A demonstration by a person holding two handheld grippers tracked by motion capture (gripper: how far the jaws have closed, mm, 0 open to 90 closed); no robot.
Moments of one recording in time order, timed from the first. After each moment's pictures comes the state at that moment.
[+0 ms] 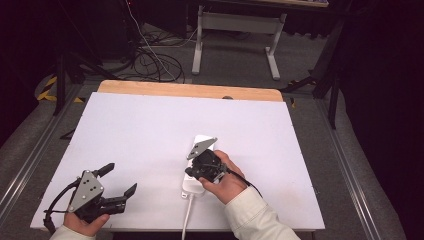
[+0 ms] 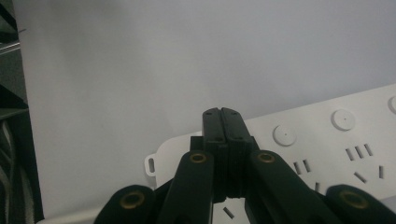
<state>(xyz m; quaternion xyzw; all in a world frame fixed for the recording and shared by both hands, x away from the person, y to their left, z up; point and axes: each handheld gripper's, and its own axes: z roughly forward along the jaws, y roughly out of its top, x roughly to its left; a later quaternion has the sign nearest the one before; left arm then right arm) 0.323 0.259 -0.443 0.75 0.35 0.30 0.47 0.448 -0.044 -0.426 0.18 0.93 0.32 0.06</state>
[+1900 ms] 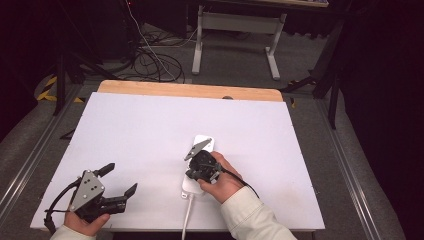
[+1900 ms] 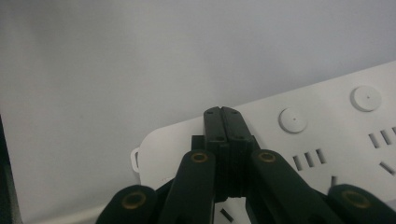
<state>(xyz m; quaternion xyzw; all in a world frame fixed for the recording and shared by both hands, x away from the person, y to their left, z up) 0.324 0.258 -0.445 0.75 0.35 0.30 0.47 0.455 -0.037 -0.443 0.20 0.94 0.28 0.04</state>
